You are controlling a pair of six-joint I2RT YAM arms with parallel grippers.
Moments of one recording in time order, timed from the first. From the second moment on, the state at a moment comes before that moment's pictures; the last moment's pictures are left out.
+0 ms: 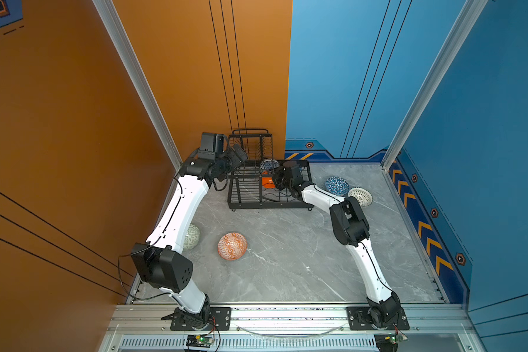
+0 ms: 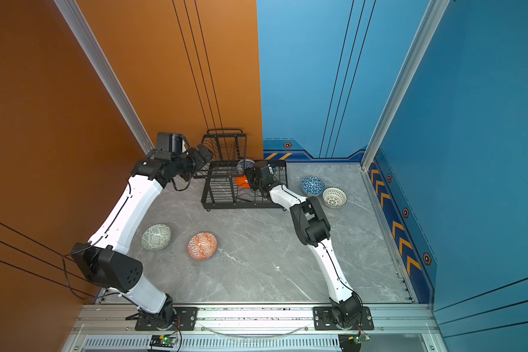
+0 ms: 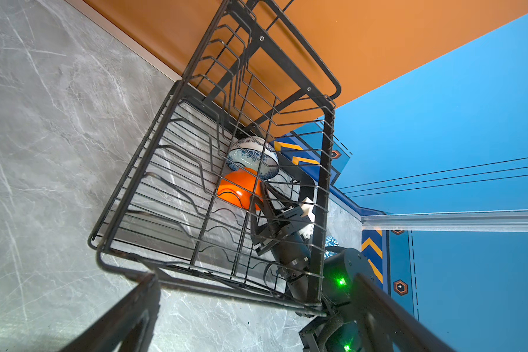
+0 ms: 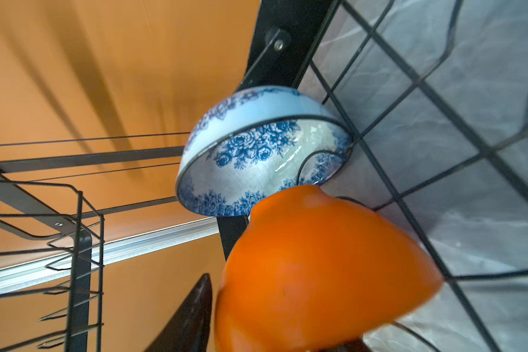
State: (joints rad) left arm -0.21 1.63 1.80 -0.77 0.07 -0.84; right arm 0.51 2.47 1.98 0.08 -0.10 1.47
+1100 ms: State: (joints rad) left arm -0.24 1.68 1.90 -0.77 -0.06 -0.86; right arm 0.32 2.08 1.71 -0.14 -0.23 1.20
